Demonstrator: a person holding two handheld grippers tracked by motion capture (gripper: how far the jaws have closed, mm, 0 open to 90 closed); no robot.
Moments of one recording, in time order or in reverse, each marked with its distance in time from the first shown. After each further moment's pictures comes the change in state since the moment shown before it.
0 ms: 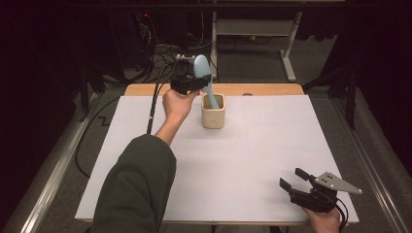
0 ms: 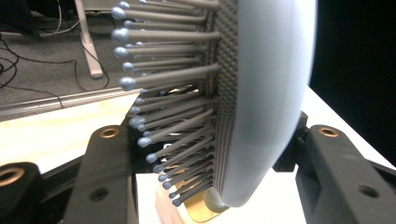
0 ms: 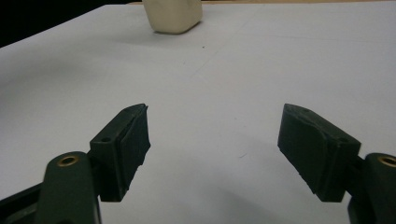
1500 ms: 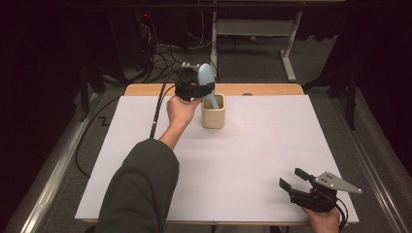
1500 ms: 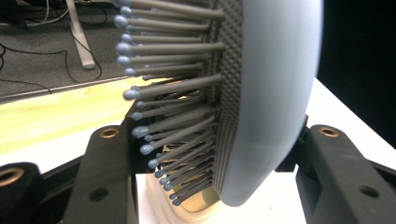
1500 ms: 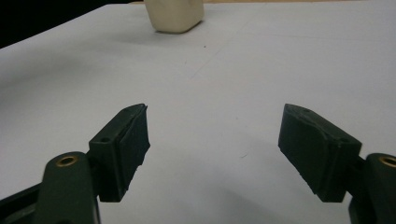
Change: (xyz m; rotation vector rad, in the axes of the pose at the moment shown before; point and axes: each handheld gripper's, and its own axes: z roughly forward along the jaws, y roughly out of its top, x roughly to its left) left arm -0.003 -0.018 0.016 0.032 -0.022 0.017; right arm -0.001 0.000 0.001 0.001 0.008 -0.002
